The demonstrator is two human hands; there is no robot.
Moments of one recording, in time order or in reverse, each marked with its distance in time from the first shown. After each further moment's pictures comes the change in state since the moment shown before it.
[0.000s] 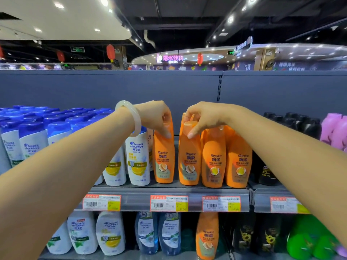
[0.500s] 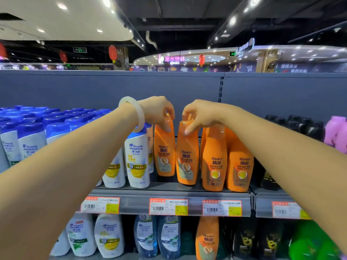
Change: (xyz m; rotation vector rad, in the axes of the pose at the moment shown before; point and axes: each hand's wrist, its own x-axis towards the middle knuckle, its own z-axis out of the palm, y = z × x) left_hand 0.015 -0.005 -0.007 -0.044 0.064 0.004; right_hand 0.014 -0.004 -0.001 -0.050 0.069 -0.048
